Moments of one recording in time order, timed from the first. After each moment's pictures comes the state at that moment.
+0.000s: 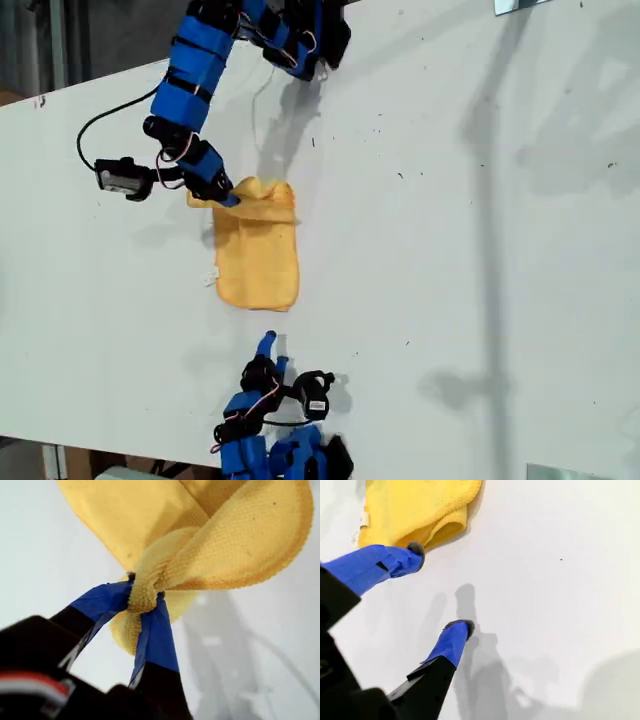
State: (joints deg) arm 0 -28.3 130.0 148.5 47.1 -80.5; arm 1 26.9 90.2 84.1 74.3 49.0
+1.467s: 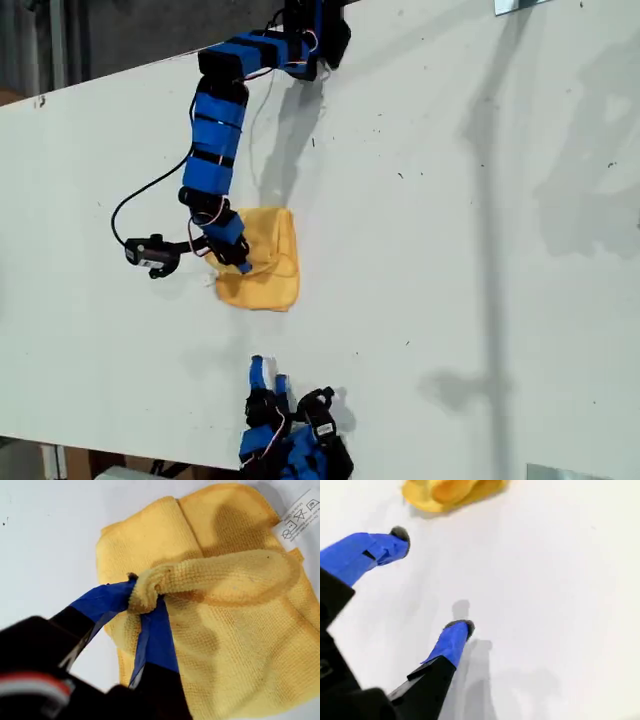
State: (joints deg) arm 0 -36.4 193.9 176.9 71.8 -86.9; arm 1 20.3 56.7 57.4 51.5 36.5
